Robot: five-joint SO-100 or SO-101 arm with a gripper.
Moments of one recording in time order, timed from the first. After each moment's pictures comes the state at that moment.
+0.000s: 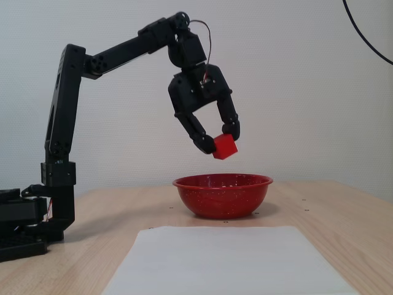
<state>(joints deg) 32.5 82.0 49.4 89.0 -13.1</state>
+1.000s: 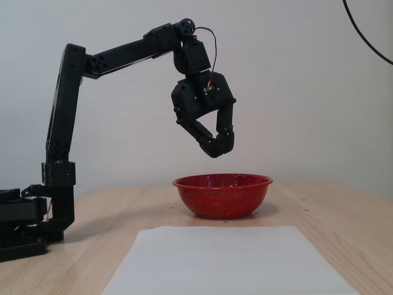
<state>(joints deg) 30.2 81.9 52.8 88.9 -11.5</state>
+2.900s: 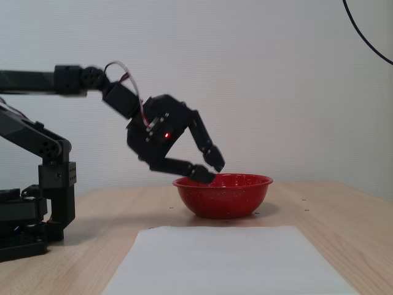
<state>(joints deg) 9.4 154.6 150.9 32.8 -9.4</state>
